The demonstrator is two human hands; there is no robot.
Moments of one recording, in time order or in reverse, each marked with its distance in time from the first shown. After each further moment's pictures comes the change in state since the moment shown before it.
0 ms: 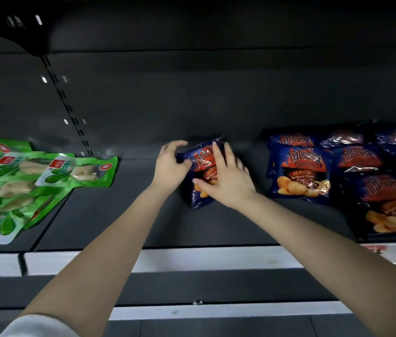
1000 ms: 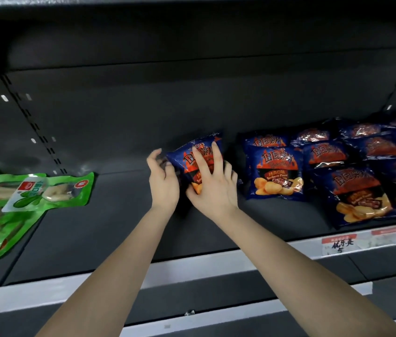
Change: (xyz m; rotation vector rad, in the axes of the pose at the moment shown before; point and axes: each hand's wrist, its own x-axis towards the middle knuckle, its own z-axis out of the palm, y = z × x) left_hand -0.020 0.020 0.040 -0.438 0.162 -0.067; right_hand -0.020 0.001 0.004 0.003 0.366 0.027
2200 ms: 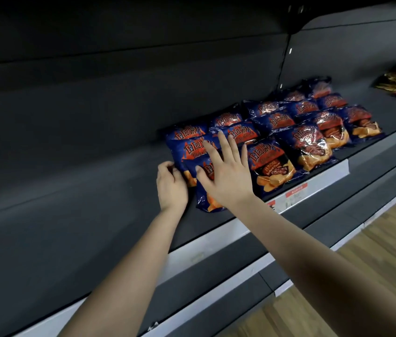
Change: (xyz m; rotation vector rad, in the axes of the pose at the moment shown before) left_hand -0.050 -0.016 0.147 0.146 -0.290 -0.029; right_hand -0.035 0.129 -0.082 -0.222 0.092 0.225
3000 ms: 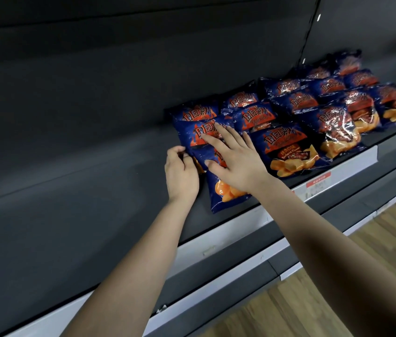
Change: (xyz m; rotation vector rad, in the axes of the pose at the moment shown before) left_hand 0.001 -0.002 0.000 -0.018 -0.024 -0.009; right_hand 0.016 0.021 0.021 0.074 -0.235 -0.153
